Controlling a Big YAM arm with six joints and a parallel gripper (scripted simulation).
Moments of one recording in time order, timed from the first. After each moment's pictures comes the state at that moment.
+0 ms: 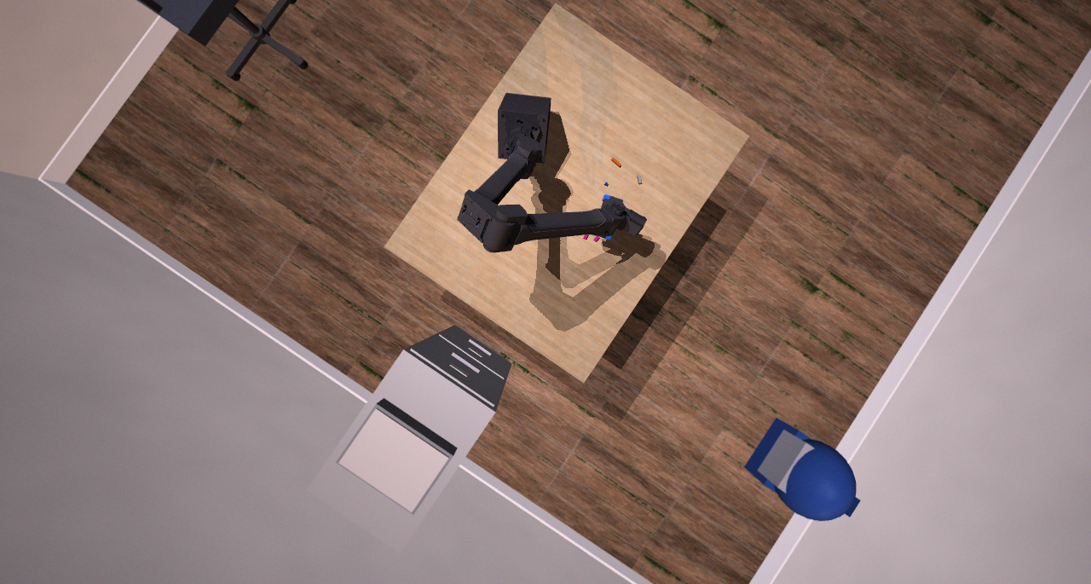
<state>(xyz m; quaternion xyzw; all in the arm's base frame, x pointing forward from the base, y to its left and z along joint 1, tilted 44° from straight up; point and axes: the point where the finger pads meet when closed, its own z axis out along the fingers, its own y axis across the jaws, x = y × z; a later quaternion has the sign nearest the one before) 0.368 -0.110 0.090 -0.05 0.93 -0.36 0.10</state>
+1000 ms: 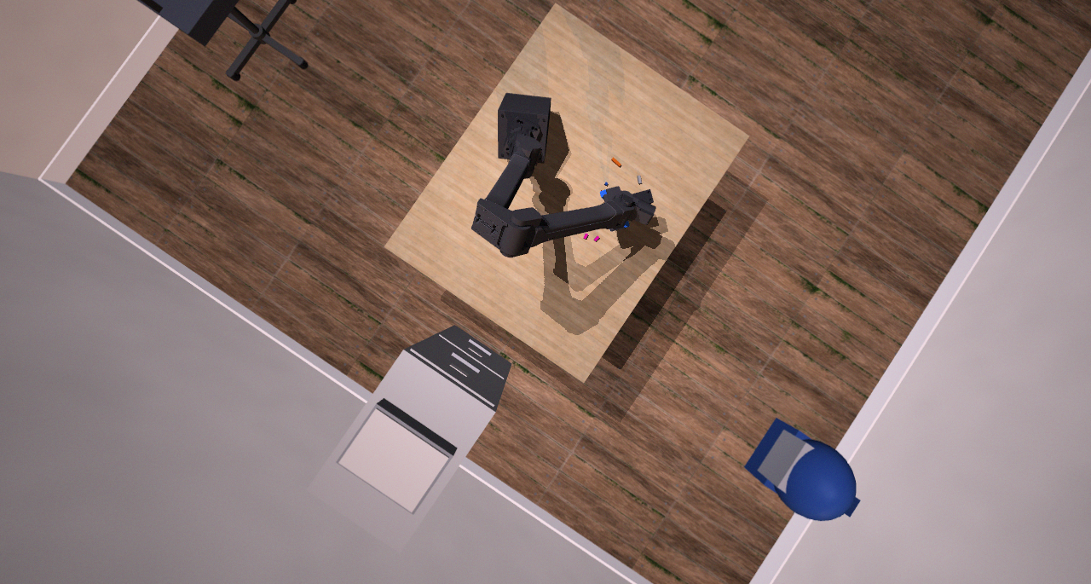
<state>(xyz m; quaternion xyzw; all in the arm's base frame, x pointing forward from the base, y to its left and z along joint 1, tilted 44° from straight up) 0.382 -0.082 0.069 -0.32 0.87 -0.37 -0.01</state>
